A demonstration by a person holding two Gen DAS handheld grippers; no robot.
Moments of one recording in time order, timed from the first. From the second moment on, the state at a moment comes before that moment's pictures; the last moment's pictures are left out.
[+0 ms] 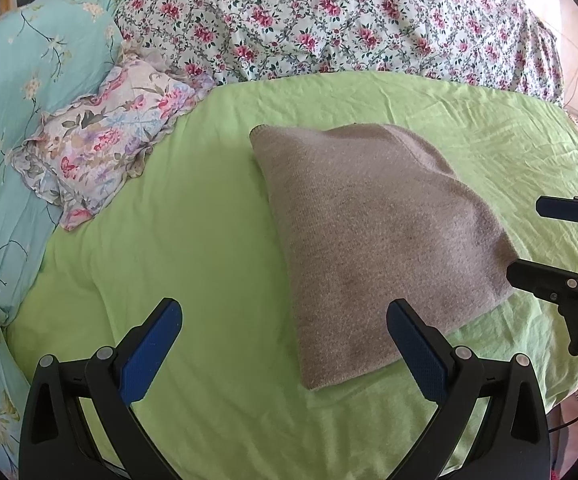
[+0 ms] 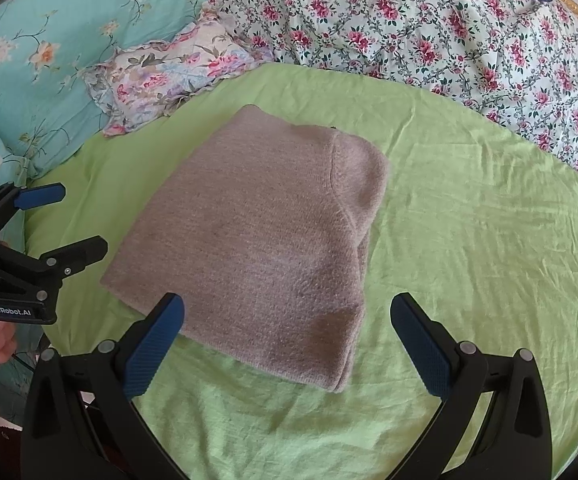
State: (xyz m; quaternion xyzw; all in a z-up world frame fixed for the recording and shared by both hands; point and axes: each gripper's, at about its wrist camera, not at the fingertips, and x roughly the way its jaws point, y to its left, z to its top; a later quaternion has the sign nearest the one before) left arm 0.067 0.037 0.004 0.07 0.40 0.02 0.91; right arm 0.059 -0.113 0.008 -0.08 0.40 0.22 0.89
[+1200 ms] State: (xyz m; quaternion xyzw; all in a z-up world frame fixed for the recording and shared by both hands) left arm 0.078 0.033 0.012 0.06 0.40 0.01 0.91; right arm 0.066 -0.111 0.018 -0.07 0.39 0.22 0.89
